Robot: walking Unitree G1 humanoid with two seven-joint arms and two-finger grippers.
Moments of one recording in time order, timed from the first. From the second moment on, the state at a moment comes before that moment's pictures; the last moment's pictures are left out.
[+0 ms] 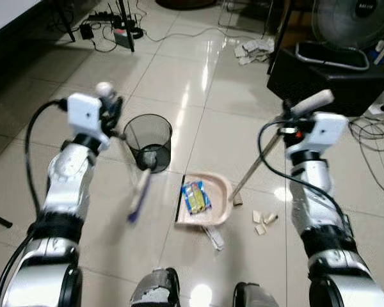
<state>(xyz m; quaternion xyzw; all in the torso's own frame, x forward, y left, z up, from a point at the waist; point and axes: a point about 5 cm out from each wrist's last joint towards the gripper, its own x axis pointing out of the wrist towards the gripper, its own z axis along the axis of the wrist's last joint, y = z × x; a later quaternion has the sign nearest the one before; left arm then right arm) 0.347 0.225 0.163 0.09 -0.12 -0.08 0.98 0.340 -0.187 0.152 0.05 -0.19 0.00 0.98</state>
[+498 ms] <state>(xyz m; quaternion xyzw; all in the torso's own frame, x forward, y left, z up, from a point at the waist) 0.306 0.200 0.106 0.06 -0.04 -0.09 0.99 0.322 -0.195 0.216 0.07 -0.22 0.01 0.97</state>
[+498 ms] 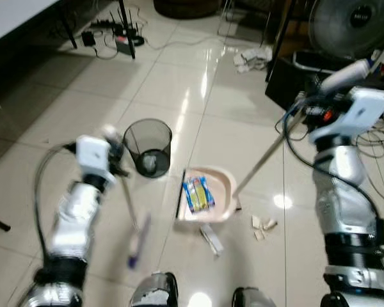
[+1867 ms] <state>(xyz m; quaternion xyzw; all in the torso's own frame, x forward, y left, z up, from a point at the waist) 0.282 0.189 0.129 0.10 -0.04 -0.05 0.99 0.313 -0.198 0.256 0.15 -0.23 0.00 0.96</state>
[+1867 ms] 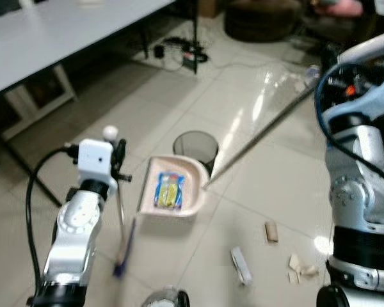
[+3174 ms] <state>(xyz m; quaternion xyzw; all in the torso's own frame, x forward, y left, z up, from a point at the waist) 0.280 0.191 0.128 0.09 -0.04 -0.04 0.99 0.317 -0.208 0.263 0.15 -0.24 -0.03 0.96</state>
